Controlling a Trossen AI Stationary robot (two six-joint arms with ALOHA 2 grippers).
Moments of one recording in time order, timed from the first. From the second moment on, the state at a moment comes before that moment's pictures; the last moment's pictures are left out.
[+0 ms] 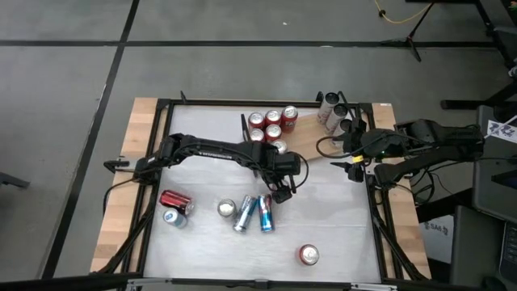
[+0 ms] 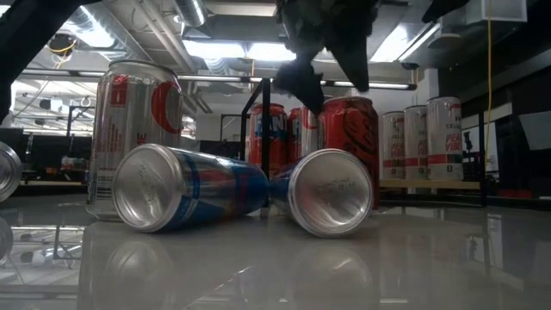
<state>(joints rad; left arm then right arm) -0.05 2.20 2.09 -1.04 0.02 -0.49 0.18 0.98 1.30 -1.16 0.29 0.12</state>
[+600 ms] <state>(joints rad) -0.08 1.94 2.09 -1.16 -0.09 -0.36 0.18 1.01 1.30 -1.14 0.18 0.16</state>
